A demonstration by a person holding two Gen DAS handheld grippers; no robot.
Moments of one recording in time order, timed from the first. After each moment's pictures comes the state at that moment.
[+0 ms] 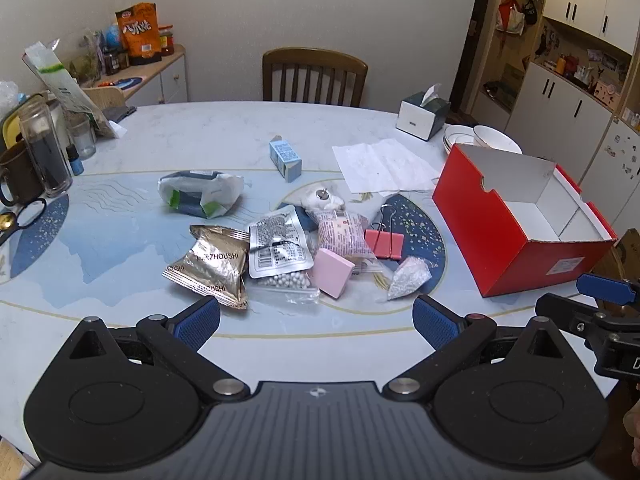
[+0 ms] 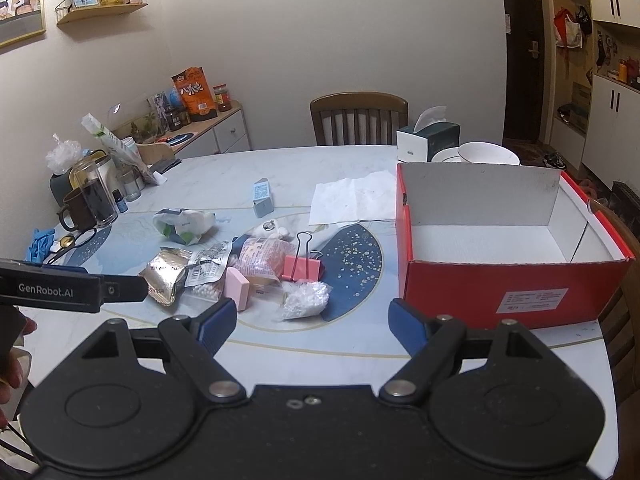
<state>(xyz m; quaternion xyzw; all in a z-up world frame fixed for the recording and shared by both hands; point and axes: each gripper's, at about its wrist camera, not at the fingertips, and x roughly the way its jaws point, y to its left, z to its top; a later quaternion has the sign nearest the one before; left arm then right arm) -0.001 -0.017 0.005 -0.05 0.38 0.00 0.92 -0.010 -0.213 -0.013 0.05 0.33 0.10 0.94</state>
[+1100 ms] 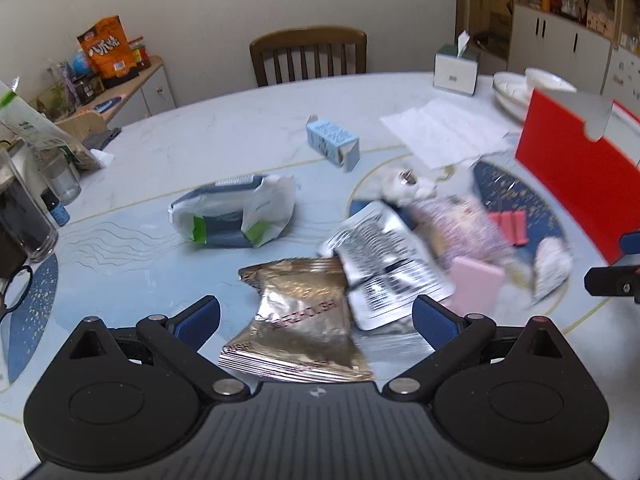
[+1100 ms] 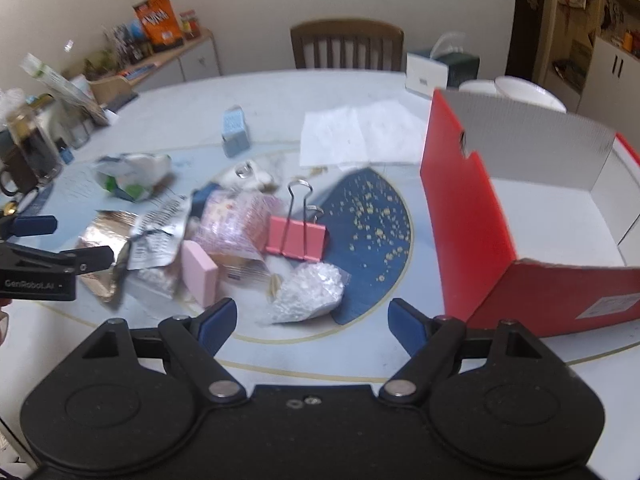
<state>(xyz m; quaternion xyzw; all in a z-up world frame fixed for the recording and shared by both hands) 0.106 0.060 -0.077 0.06 0.41 -0.03 0.91 0.099 -0.162 -0.085 0.03 0.44 0.06 0.90</state>
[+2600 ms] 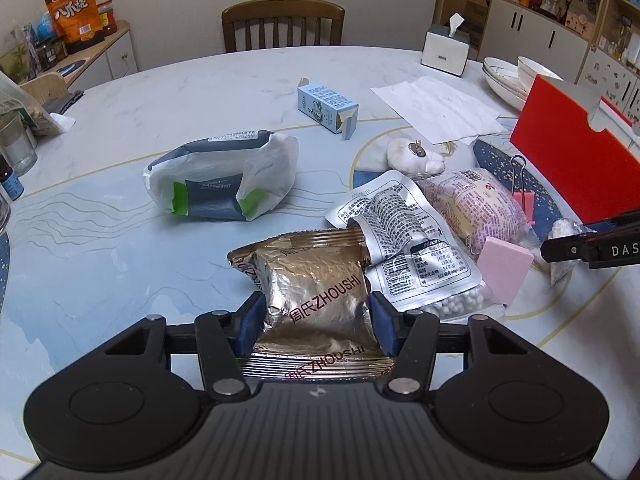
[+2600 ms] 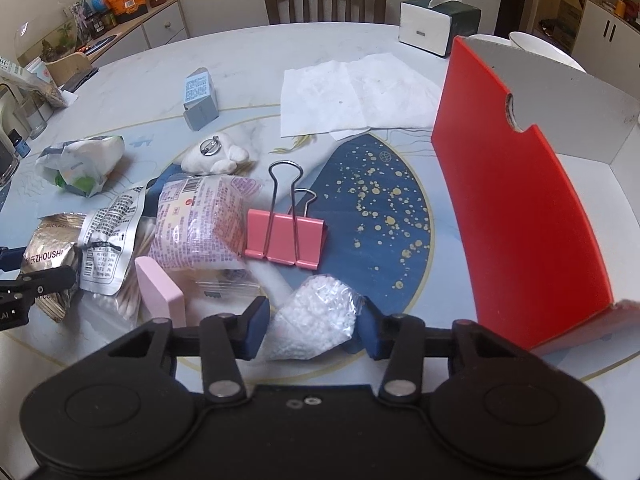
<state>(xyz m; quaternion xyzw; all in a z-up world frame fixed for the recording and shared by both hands) 0.127 0.097 -0.102 0.02 0.43 -0.09 0.90 0.151 -0.148 -0.115 0.04 0.49 0.03 0.87</state>
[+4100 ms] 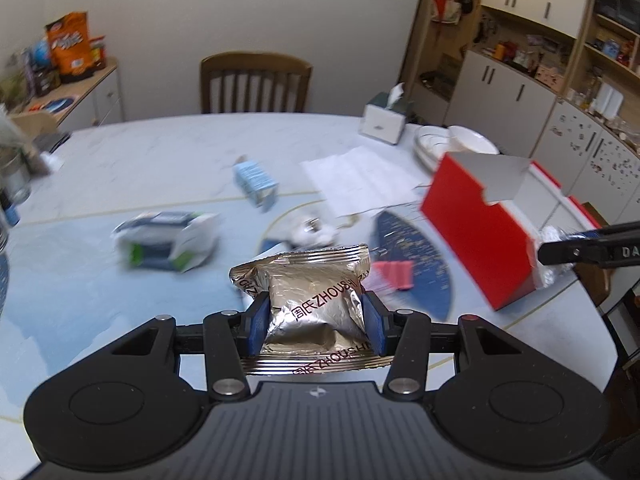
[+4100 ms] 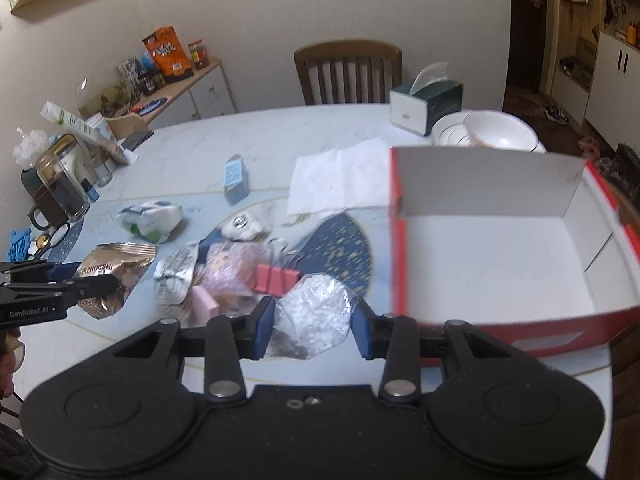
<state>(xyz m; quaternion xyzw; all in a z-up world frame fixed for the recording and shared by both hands) 0.076 0.034 -0.012 -0.03 0.37 -0.13 0.92 0.088 -0.232 -0.003 0.06 0.42 0.10 0.90</state>
